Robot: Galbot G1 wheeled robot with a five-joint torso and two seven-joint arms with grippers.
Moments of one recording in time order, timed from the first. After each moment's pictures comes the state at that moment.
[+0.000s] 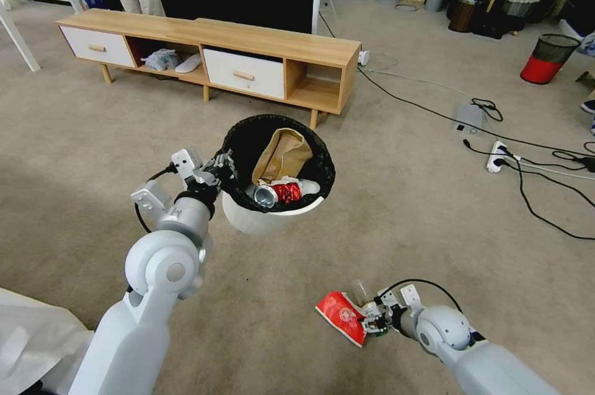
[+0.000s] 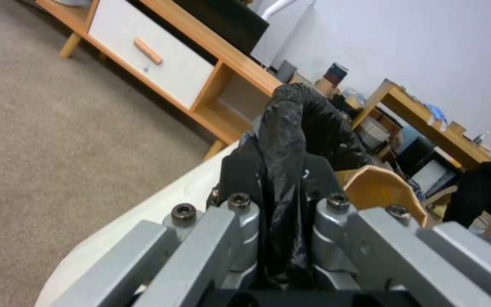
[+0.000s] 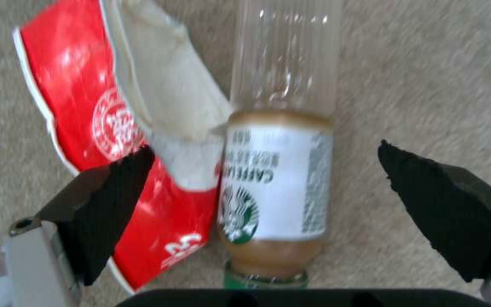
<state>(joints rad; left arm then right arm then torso) 1.01 -1.22 -0.35 -2.15 -0.99 0.33 -0.45 -1.09 0.94 0.04 1.50 0.58 -0.64 -0.07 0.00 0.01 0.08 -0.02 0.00</state>
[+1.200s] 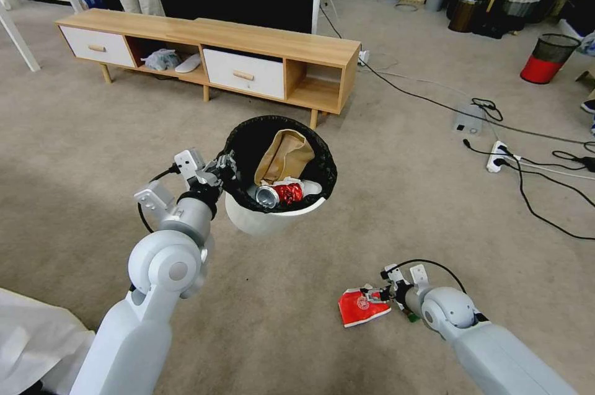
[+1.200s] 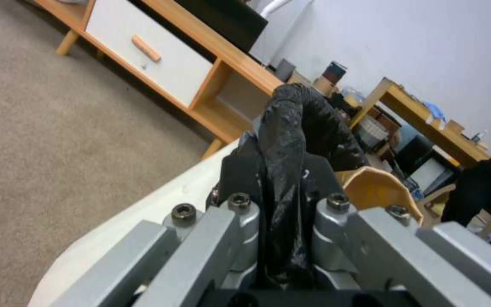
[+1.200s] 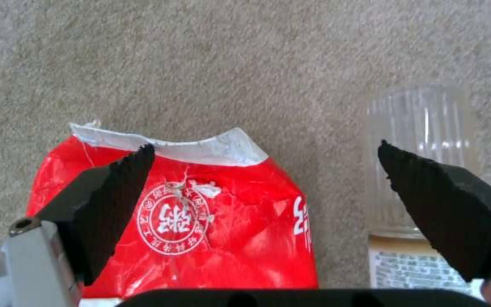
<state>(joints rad) 1.00 -1.22 -0.34 -2.13 -0.99 0.33 -0.44 -1.02 0.96 0.08 1.42 0.56 -0.54 -0.12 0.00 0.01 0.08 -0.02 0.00</state>
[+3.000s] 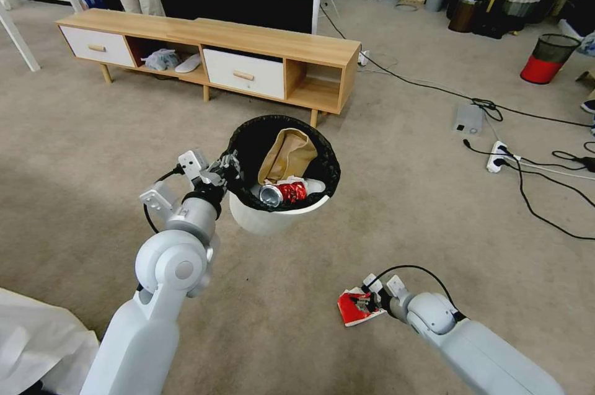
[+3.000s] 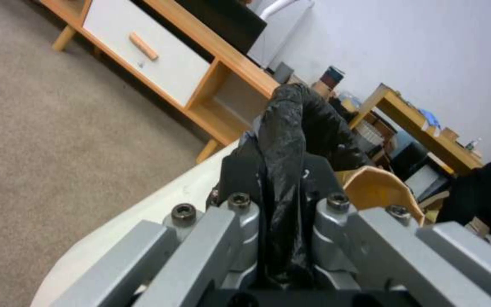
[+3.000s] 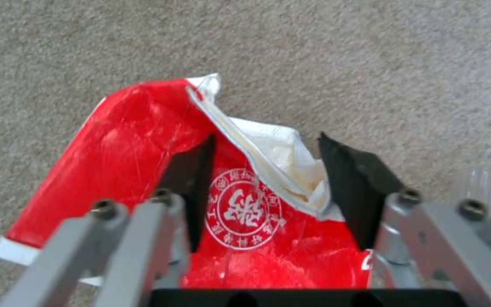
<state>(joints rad) 1.00 -1.26 -0.34 -2.12 -0.97 0.32 -0.44 -0.93 0.95 -0.12 1.33 0.32 -0.39 -0.23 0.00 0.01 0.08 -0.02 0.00</state>
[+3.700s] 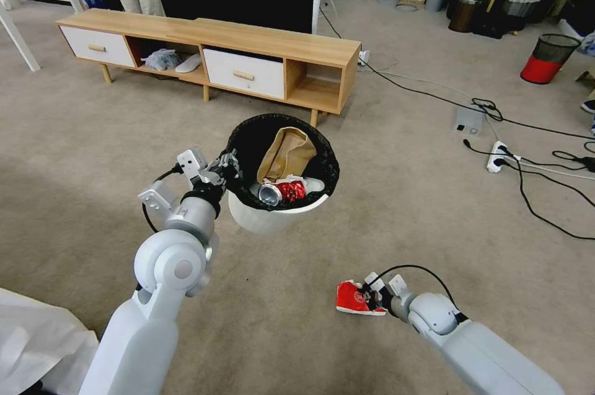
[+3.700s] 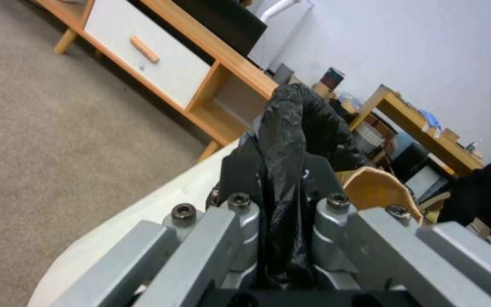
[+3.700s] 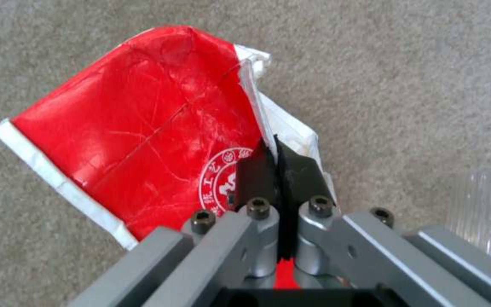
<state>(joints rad) 1.00 -1.26 -0.34 -2.12 -0.97 0.32 -0.44 -0.94 0.95 -0.10 1.34 0.33 -0.38 -0.22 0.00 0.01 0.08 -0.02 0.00</state>
